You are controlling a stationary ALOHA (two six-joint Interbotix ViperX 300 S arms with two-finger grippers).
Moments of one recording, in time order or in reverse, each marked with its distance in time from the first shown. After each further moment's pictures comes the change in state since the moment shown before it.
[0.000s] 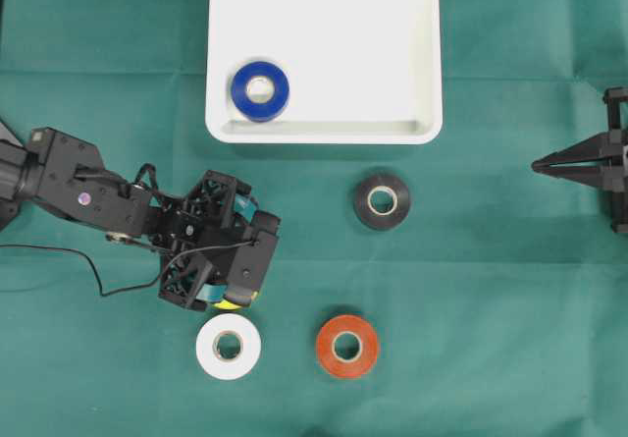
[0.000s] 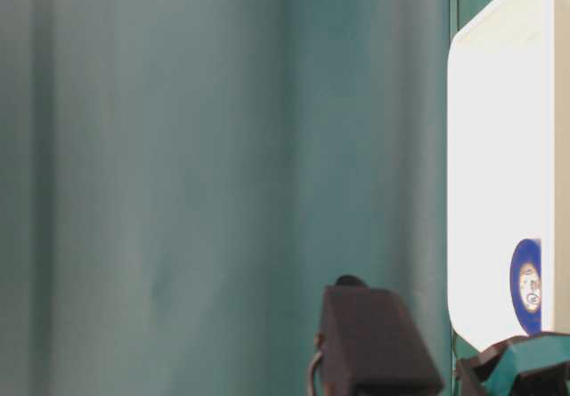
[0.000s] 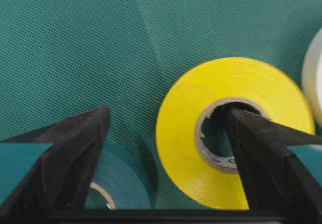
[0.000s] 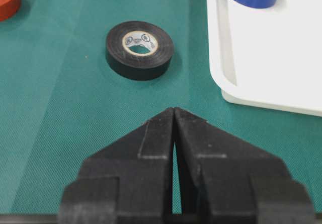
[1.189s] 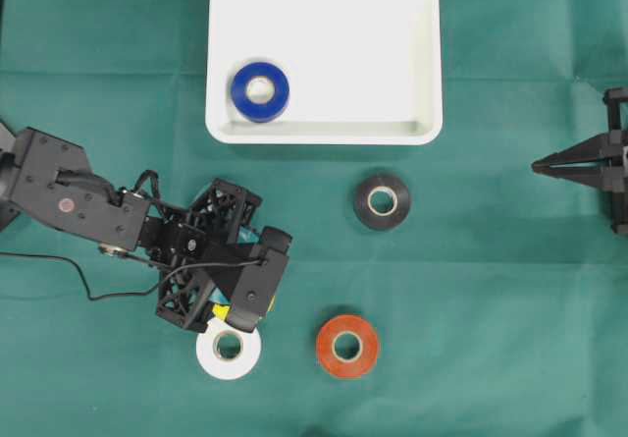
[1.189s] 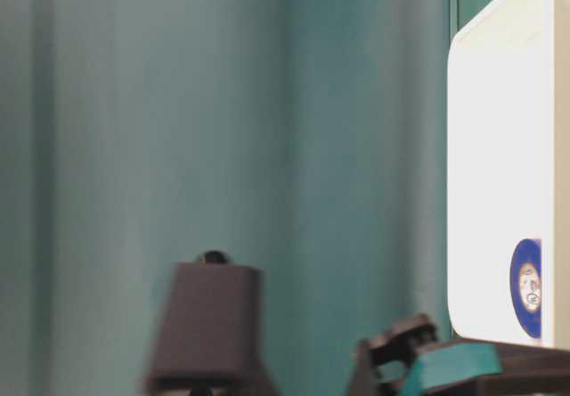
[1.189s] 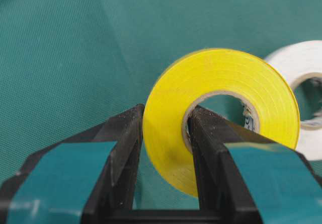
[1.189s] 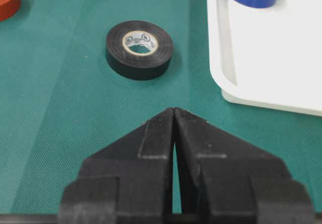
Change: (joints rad) left arm -0.051 -0.101 -0.129 0.000 0.201 -0.011; right arm 0.000 0.000 0.000 0.000 0.000 0.000
